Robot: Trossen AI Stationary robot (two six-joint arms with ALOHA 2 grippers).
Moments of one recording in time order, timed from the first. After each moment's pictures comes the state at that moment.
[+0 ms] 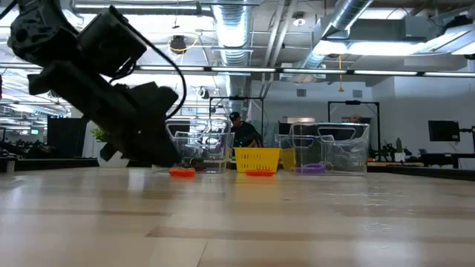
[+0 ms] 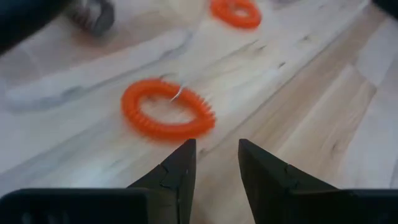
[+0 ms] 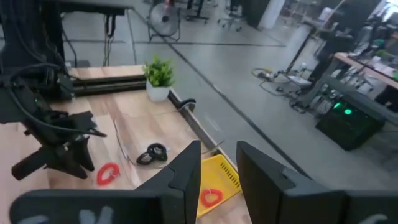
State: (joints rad) left arm -0.23 1.61 0.41 0.45 -0.58 -0.85; right arm 0.27 1.13 1.32 -0.69 0.87 0.08
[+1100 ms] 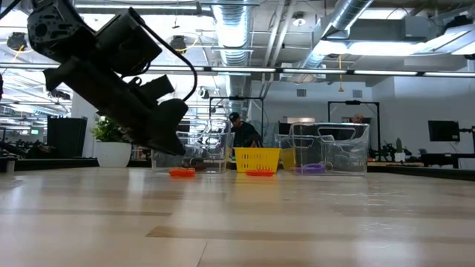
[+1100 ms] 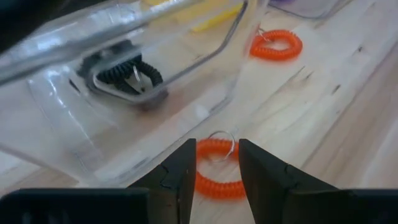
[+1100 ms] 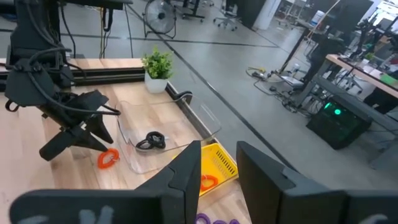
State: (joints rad) left arm -0.18 1.61 0.49 0.33 -0.76 -0.60; right arm 0.47 1.11 1.32 -0.89 1.05 0.26
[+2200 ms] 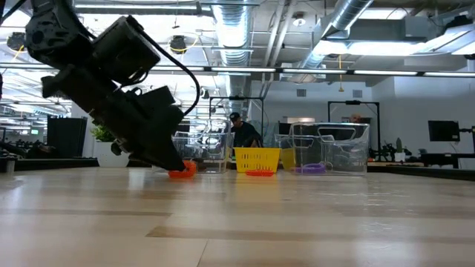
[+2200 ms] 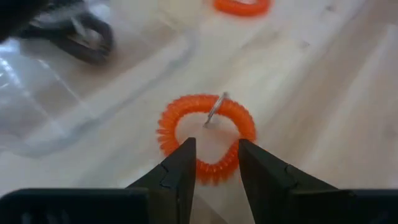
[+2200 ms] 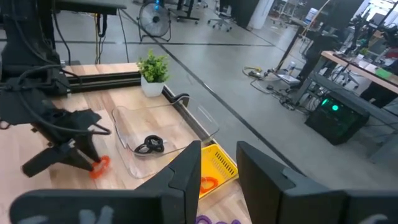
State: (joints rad) left arm -0.21 1.68 0.48 0.35 -0.60 -0.67; right arm 0.47 1.11 1.32 -0.89 1.07 0.30
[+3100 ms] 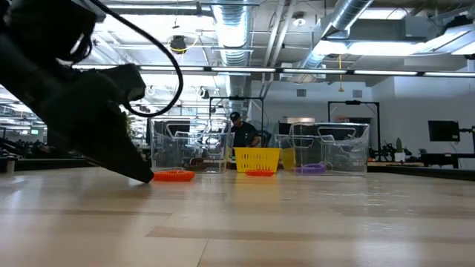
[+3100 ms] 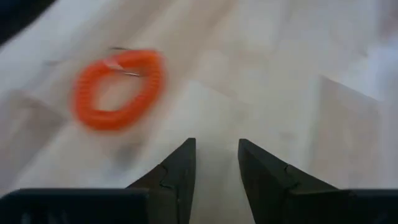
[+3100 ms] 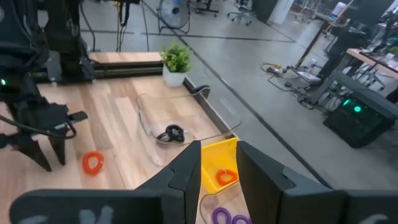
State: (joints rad) left arm -0.53 1.68 0.49 0.37 -0.55 -0.72; right arm 0.50 1.14 1.30 -0.87 1.02 0.32
